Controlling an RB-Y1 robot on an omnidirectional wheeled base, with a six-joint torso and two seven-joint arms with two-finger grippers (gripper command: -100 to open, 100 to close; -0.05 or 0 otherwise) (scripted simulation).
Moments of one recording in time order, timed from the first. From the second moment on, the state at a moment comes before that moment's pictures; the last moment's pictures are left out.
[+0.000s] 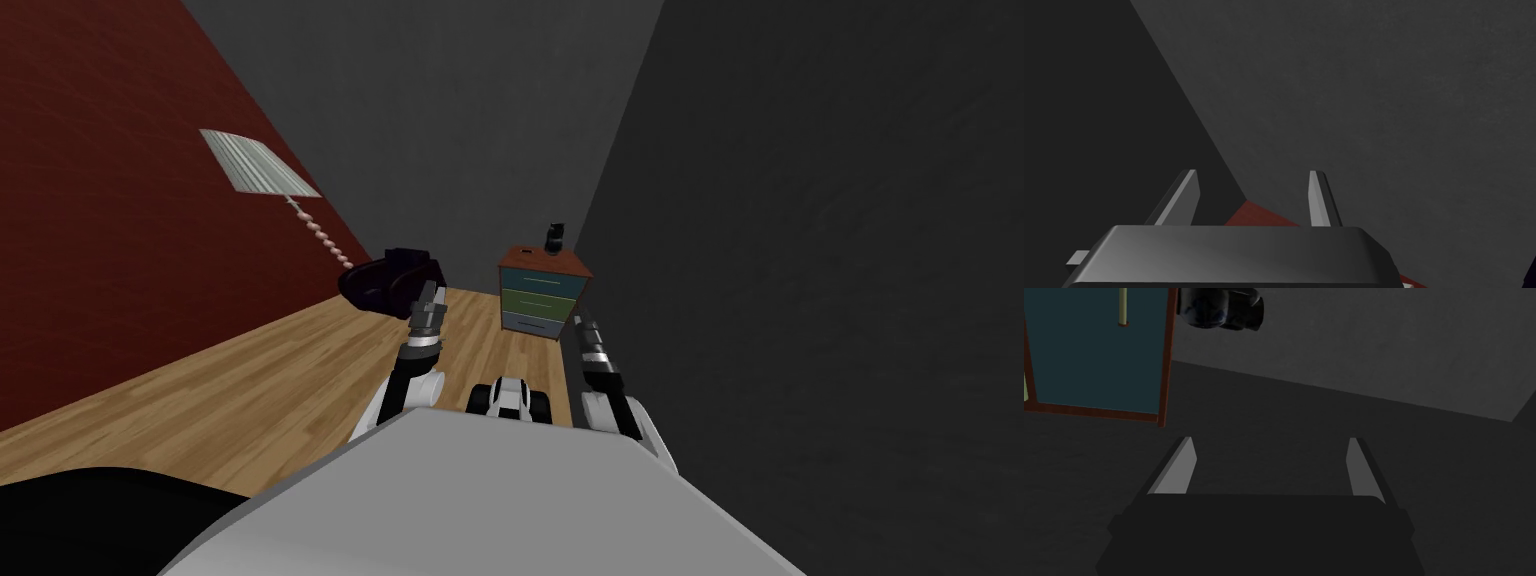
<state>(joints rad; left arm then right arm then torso) 0.51 0.02 -0.04 -2.25 -0.08 -0.51 -0.06 0.47 -0.13 0.08 -2.12 0.18 -0.24 0.03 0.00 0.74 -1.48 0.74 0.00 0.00</state>
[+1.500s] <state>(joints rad) 0.51 0.02 -0.04 -2.25 -0.08 -0.51 -0.06 0.45 -0.18 0.16 -1.84 0.61 0.16 0.07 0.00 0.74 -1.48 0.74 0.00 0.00</state>
